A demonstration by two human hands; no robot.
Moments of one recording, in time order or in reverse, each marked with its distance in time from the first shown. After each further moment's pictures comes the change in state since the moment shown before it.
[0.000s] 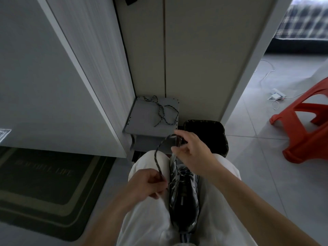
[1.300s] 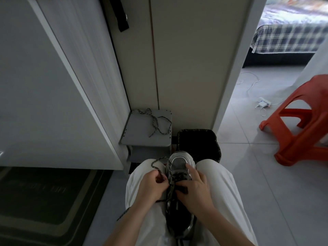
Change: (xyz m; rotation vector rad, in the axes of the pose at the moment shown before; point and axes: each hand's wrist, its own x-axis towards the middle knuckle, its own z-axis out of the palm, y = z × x) left_hand 0.028 -0.005 0.045 0.197 0.412 0.161; right_hand -0.068 0.058 0.054 -0.376 0.087 0.181
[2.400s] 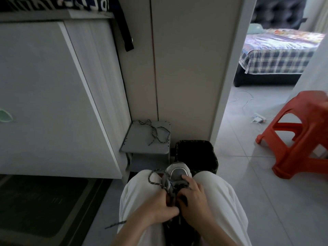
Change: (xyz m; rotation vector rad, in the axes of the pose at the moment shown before) left_hand -0.040 0.000 0.007 0.229 -0.464 0.050; right_hand -0.028 0.011 0.014 0.040 0.209 -0.176
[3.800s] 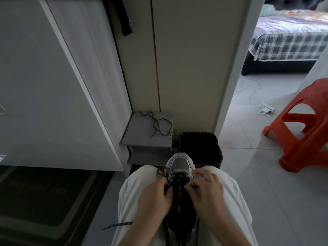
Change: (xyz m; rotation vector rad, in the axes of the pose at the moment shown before) left_hand 0.002 0.006 0.013 0.193 0.559 -0.005; right_hand 0.003 -0.005 -0.034 0.093 0.207 0.083
